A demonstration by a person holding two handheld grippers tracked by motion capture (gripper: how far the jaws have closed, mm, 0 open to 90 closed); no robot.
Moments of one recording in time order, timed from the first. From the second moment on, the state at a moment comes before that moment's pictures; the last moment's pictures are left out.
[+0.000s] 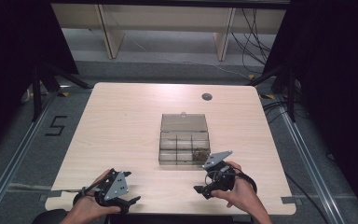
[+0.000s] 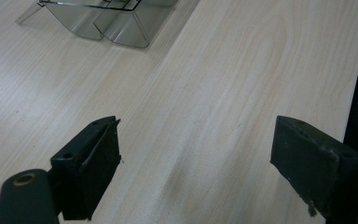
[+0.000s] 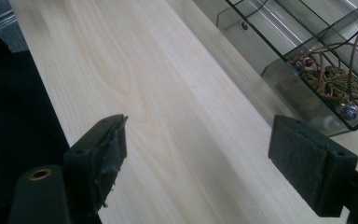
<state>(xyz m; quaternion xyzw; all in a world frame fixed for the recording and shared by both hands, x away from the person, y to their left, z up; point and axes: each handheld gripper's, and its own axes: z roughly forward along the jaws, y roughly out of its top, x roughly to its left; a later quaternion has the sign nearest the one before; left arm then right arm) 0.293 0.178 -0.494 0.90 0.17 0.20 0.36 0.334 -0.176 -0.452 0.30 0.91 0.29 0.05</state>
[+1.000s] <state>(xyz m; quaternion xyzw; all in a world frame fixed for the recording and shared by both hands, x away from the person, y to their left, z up) 0.293 0.177 -0.496 0.90 0.17 0.20 0.36 0.323 -0.184 -0.473 0.30 0.91 0.30 0.04</state>
